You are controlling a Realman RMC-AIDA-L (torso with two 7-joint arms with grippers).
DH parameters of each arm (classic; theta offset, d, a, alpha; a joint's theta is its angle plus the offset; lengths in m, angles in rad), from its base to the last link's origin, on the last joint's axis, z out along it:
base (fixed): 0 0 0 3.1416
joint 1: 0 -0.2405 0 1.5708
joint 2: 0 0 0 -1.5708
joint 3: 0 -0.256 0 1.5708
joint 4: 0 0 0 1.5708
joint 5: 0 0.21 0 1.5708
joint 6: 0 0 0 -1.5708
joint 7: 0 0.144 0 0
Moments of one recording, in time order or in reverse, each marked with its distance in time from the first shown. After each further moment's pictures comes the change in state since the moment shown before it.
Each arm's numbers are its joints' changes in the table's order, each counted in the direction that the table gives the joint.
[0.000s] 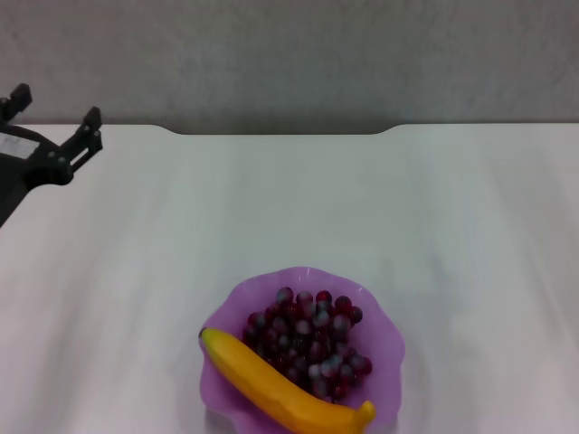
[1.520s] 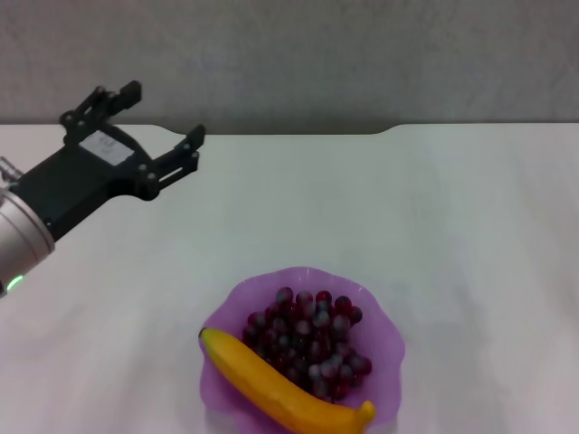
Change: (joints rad) left arm 0.001 0.012 -0.019 -0.153 0.516 0.090 -0.427; right arm 0.075 0.002 0.116 0.233 0.009 0.590 0.007
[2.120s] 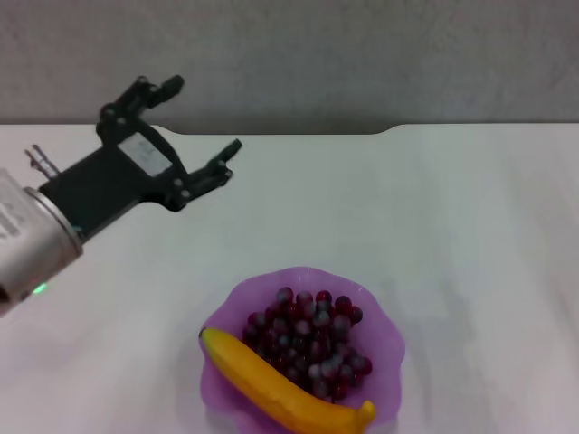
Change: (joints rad) left arm 0.004 -0.008 -0.030 -0.039 0.071 0.022 0.230; right arm -0.021 0.000 0.015 0.003 0.000 -0.005 -0.001
